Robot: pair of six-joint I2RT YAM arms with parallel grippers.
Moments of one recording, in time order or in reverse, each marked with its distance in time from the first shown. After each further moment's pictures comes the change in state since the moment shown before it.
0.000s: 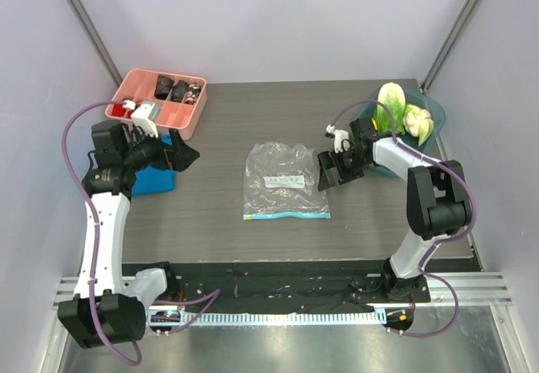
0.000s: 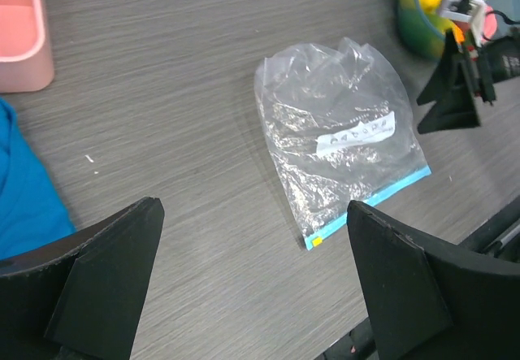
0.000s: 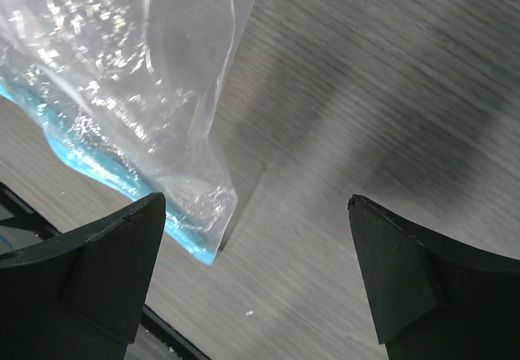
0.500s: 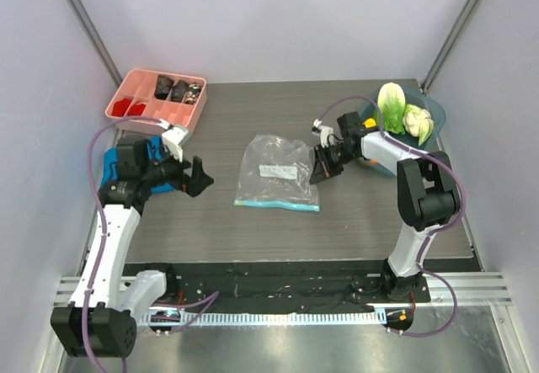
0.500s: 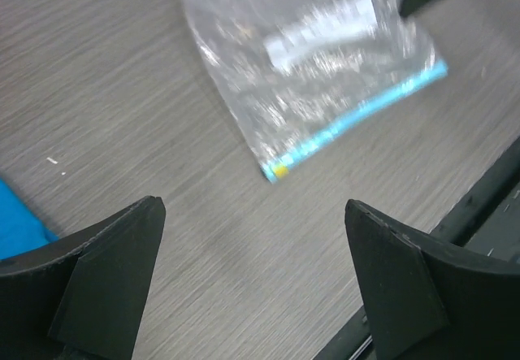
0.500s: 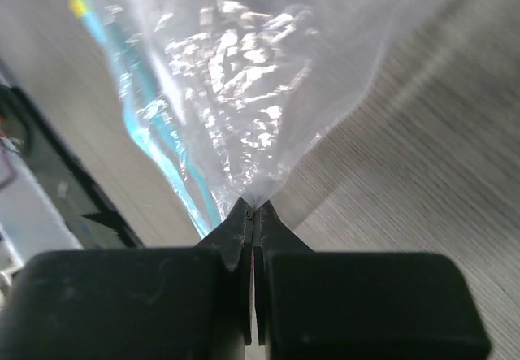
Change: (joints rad) left arm -0.139 -0.068 -0.135 -0.032 -0.009 0.220; right arm 0.064 0.108 0.077 0.037 -0.179 0.047
